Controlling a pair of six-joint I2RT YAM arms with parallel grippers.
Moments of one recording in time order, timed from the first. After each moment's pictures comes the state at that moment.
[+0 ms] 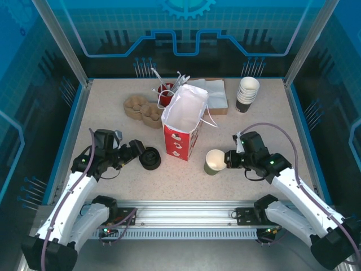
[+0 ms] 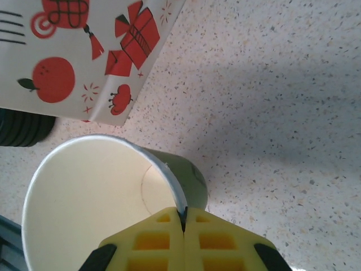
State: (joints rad) left arm -0.16 0.80 0.71 -0.80 0.30 -0.77; right arm 0.48 0.85 0.67 -0.71 -0.15 0.52
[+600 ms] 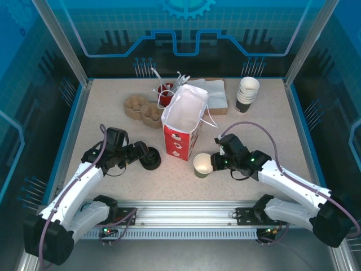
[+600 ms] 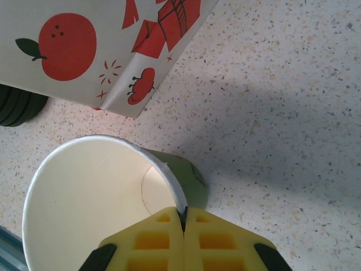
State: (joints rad) left arm -0.24 0.94 0.69 -0.73 0.17 -0.77; right arm 0.70 1.05 0.68 -0.57 -0.02 0.55
